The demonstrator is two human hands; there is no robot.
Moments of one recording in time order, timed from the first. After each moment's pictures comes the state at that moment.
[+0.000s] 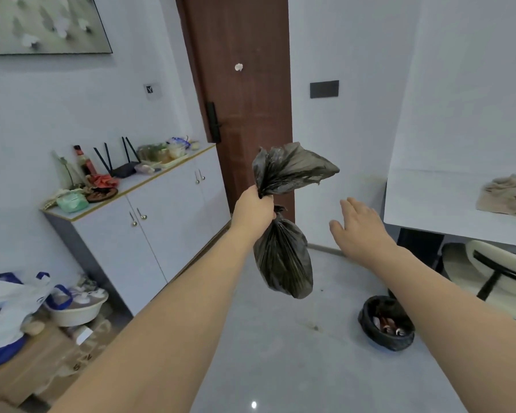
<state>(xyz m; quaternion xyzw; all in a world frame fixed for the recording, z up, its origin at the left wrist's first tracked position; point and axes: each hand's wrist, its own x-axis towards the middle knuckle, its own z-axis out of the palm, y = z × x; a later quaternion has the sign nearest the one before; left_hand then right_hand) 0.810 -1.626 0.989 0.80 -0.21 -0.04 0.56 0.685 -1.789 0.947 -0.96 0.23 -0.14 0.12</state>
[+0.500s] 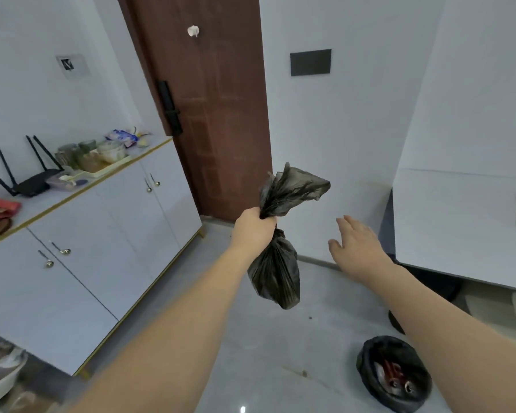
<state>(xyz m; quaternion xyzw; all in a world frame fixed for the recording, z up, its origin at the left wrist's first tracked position) 1.105 -1.910 0.897 0.85 -0.21 -0.11 0.48 0.967 -2.065 0.866 -0.95 0.27 -0.06 0.15</state>
